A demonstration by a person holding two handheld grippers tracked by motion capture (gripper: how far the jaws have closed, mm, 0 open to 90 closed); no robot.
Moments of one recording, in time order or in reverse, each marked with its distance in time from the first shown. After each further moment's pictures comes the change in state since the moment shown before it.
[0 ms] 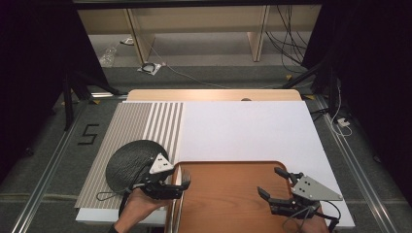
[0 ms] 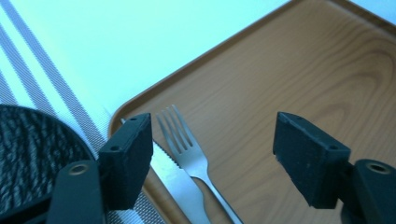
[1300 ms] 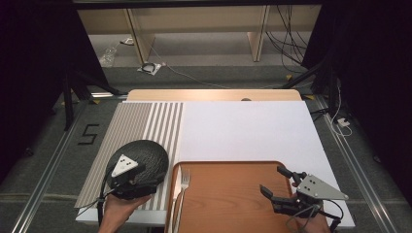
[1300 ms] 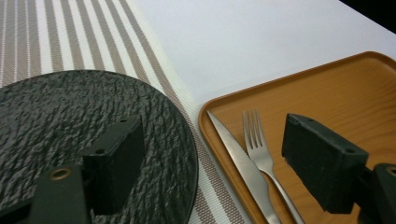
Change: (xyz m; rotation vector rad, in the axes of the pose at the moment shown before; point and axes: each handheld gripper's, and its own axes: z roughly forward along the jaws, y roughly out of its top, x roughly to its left) left arm 0.040 -0.032 -0.040 -0.164 0.155 -0.202; right arm -0.005 0.000 -0.004 -0.036 0.000 0.051
